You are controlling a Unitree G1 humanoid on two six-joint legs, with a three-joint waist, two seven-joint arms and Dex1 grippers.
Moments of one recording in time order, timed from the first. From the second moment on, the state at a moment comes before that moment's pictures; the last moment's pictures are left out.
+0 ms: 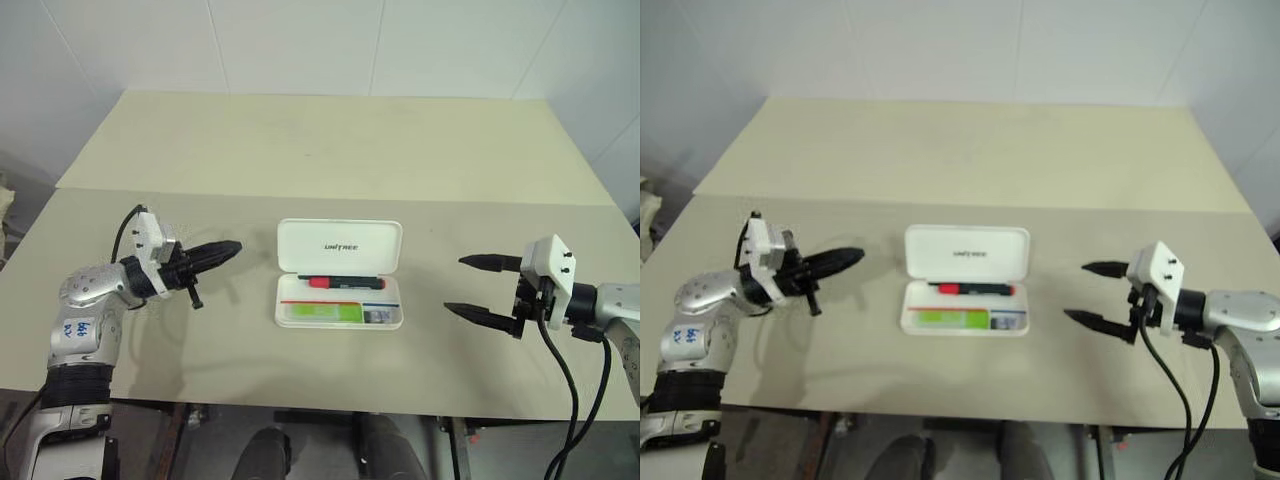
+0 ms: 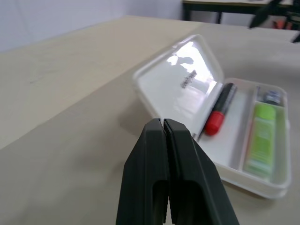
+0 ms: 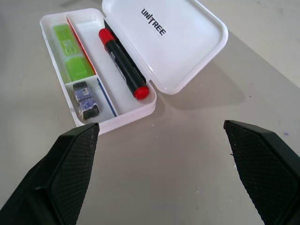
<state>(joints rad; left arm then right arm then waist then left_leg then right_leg) -0.42 0.62 0.20 0.21 -0.47 0.15 -1.02 -0.13 -0.87 -0.25 -0.18 0.46 0.31 1.15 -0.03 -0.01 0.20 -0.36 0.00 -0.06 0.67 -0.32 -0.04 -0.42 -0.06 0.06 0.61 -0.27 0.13</state>
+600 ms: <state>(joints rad) -0.63 0.50 0.08 0.41 -0.36 0.26 -0.89 -0.19 -0.86 -0.31 -0.42 0.74 0.53 1.04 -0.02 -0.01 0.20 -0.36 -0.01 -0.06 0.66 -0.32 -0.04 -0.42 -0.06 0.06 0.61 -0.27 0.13</state>
